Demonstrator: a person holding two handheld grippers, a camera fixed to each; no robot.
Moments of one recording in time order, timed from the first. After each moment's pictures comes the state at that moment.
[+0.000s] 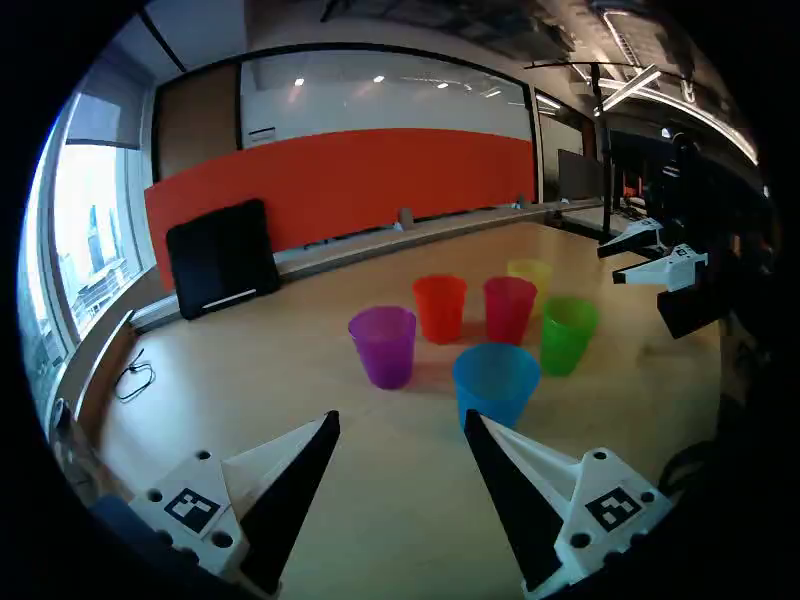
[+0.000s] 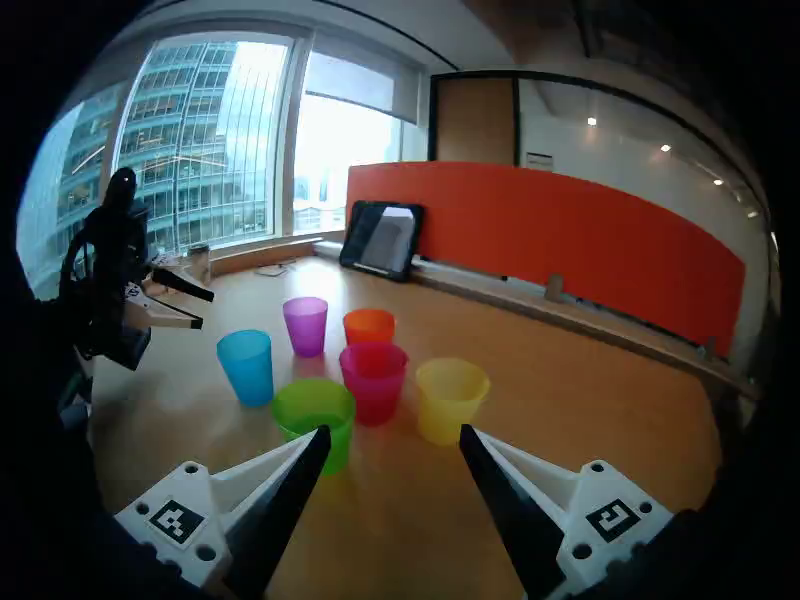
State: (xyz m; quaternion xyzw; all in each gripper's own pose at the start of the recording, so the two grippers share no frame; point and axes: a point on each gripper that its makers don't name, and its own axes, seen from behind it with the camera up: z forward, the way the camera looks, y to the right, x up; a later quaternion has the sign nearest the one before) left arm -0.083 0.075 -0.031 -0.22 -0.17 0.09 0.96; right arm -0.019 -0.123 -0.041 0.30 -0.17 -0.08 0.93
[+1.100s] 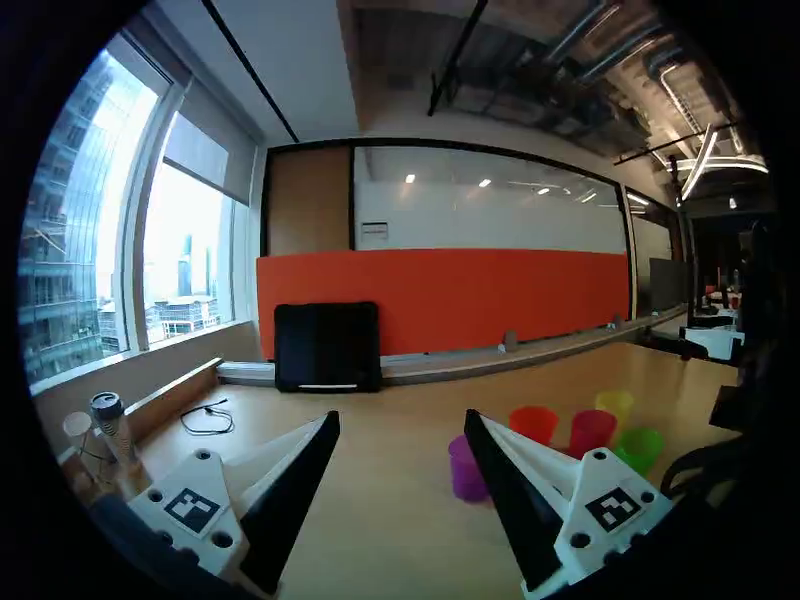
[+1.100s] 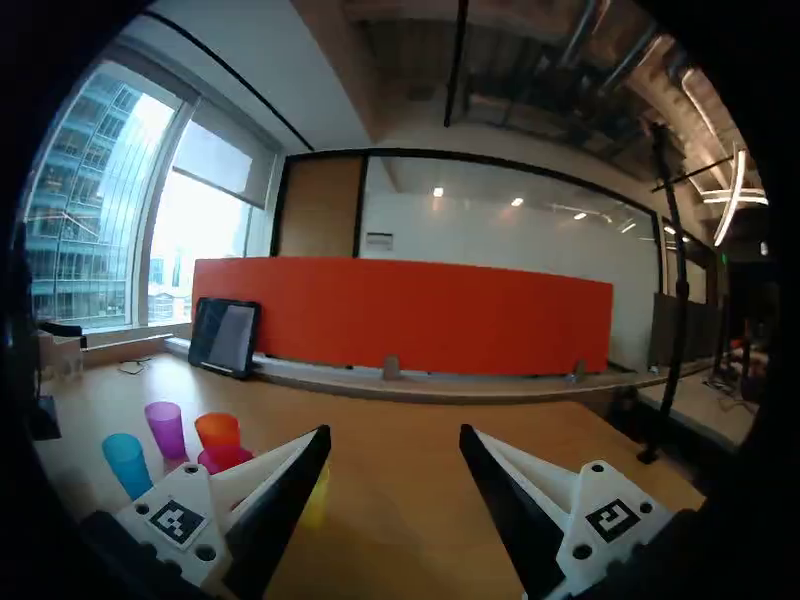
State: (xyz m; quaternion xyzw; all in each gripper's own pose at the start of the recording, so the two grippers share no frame) left arm 0.014 0.022 -0.007 -0.04 0.02 0.00 1.00; right arm 0.062 -0.033 0.011 0.03 -0.01 -0.03 1.00
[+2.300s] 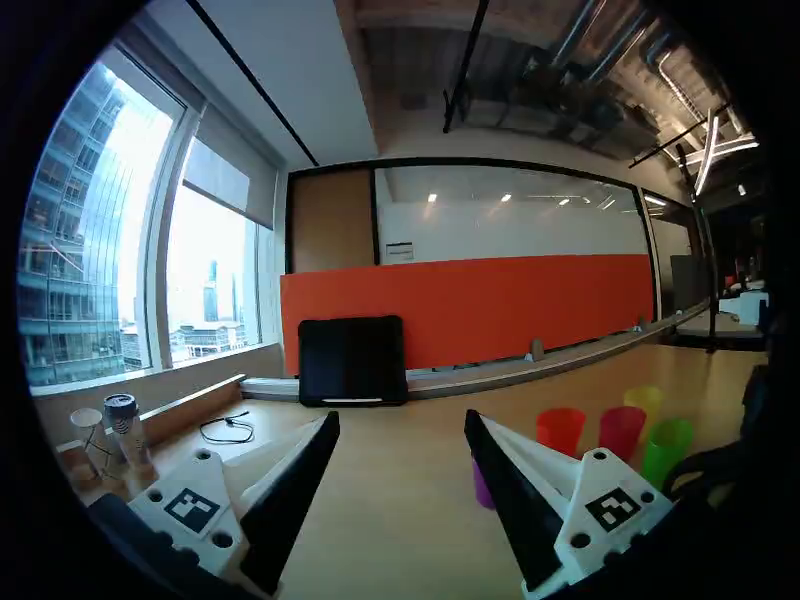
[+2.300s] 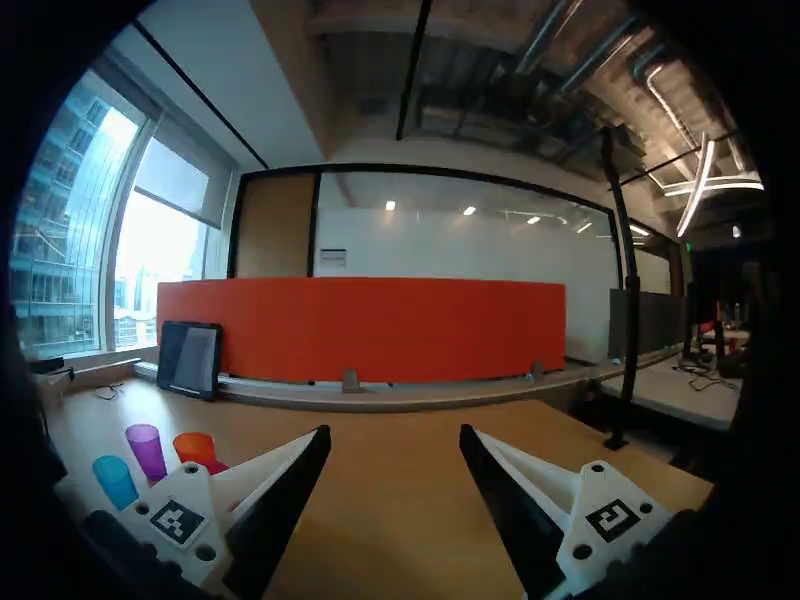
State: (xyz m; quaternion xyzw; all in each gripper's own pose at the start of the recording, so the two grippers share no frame) left arm -0.004 0.020 -0.001 0.01 0.06 0.02 1.00; right arm 0.070 -0.008 -0.012 -0.04 0.01 -0.01 1.00
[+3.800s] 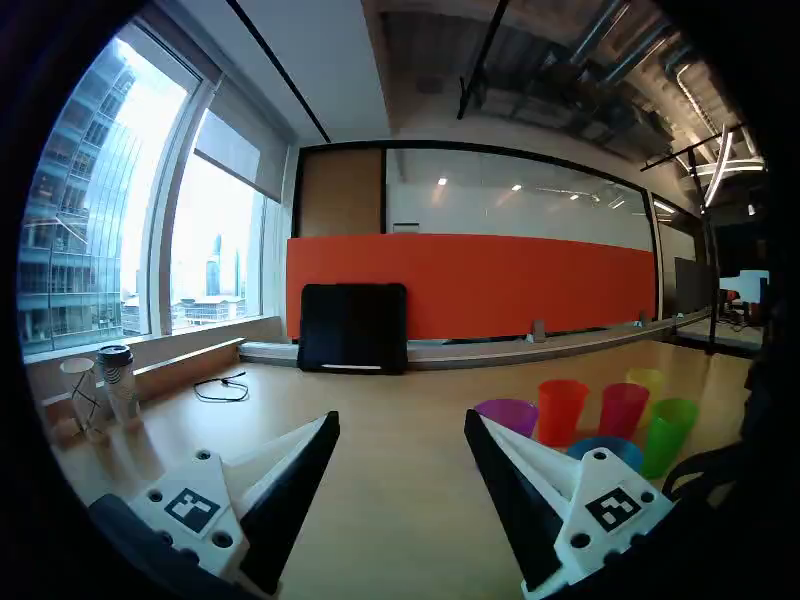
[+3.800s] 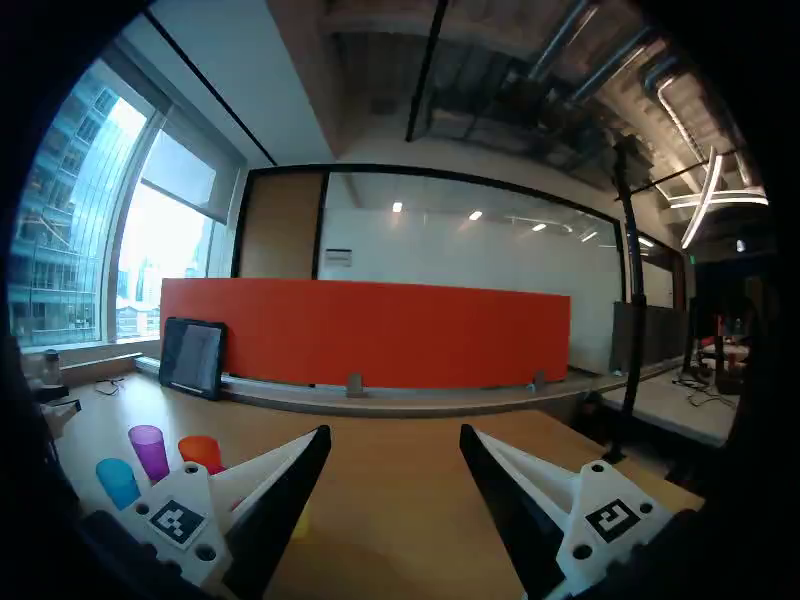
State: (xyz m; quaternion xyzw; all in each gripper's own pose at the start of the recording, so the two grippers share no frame) left arm -0.055 0.016 -0.003 0.01 0.02 -0.01 1.00; right arm 0.085 -0.023 -0.010 -0.03 0.01 -0.02 1.00
